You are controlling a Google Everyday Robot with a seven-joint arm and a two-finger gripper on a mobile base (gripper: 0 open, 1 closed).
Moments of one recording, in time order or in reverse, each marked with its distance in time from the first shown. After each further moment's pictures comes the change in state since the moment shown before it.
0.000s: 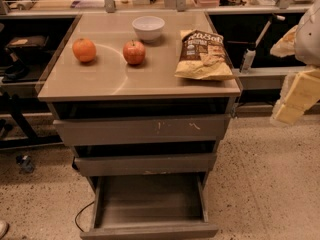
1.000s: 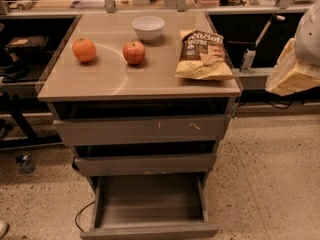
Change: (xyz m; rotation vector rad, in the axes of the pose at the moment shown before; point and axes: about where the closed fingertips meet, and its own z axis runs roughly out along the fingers) arm 0.000 0.000 0.000 0.000 0.000 0.000
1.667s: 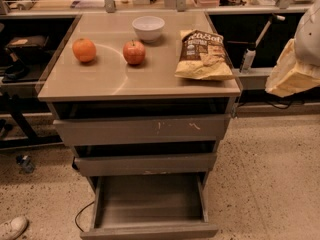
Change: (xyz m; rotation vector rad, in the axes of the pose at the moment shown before) arm 0.000 0.000 0.000 0.001 0.000 0.000
